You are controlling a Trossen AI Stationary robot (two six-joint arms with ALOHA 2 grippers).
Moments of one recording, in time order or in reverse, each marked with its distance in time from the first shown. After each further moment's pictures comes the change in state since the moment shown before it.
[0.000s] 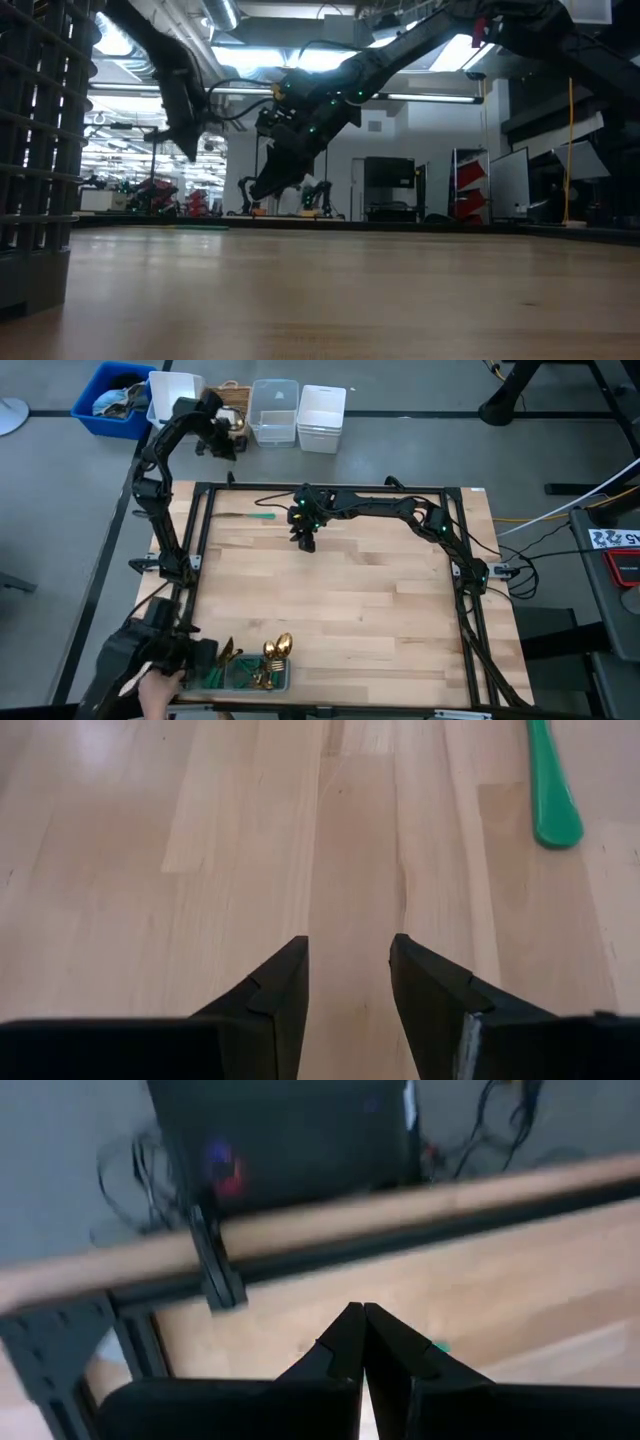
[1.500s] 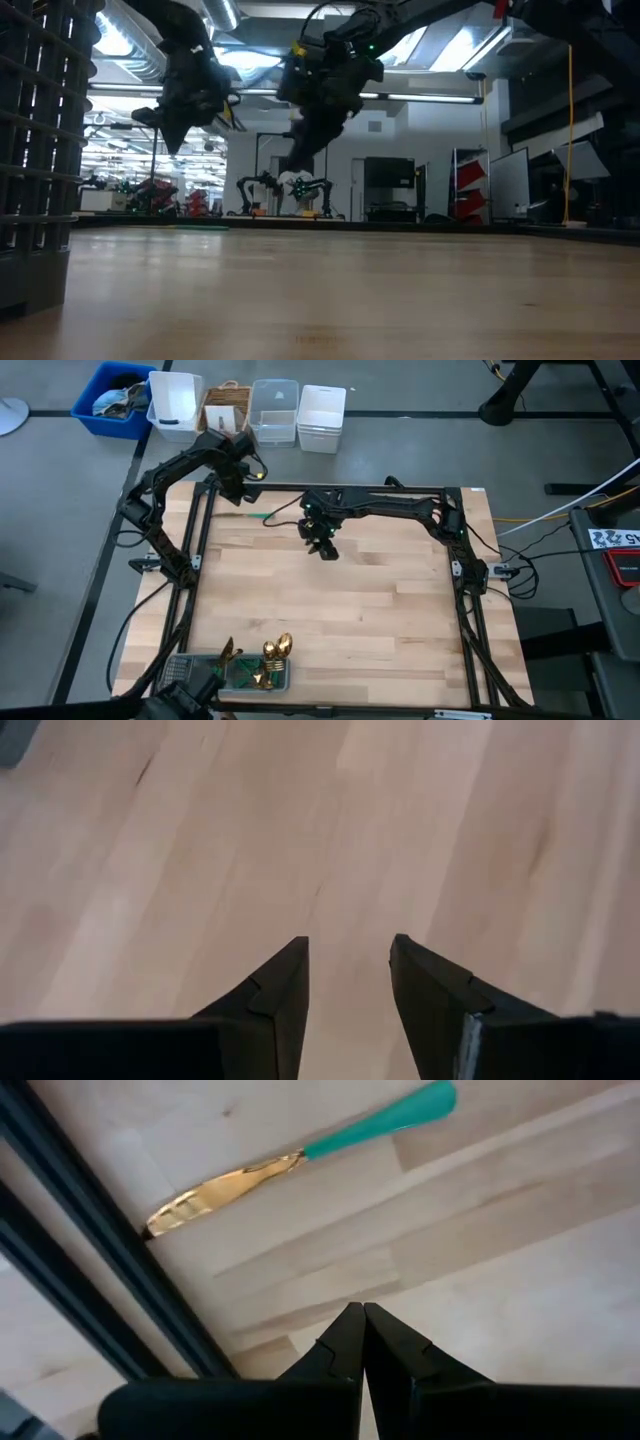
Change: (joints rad) left arm -0.362 -0.289 -0.366 -0.149 -0.167 -0.101; right arm 0.054 -0.154 0.001 -0.416 -0.064 -0.280
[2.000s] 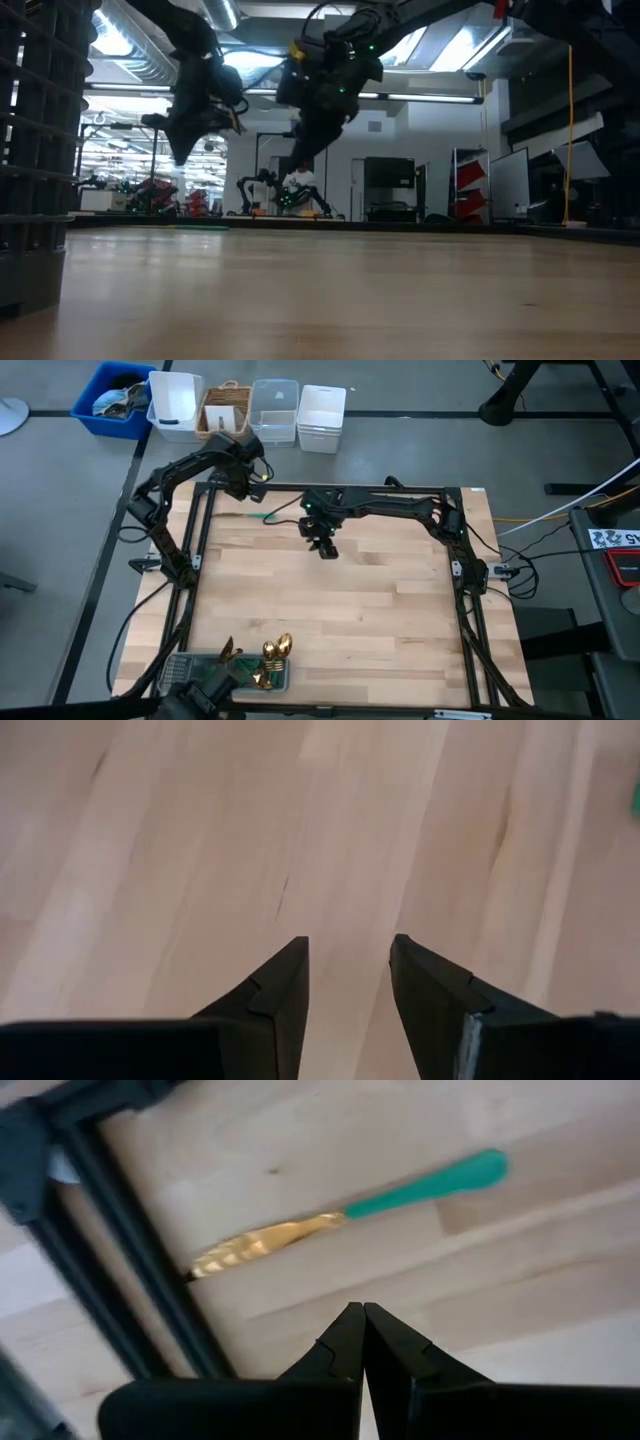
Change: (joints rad) left arm -0.056 0.049 -0.002 0.104 -0.157 -0.091; right arm -0.002 0.001 0.000 0.045 0.066 0.018
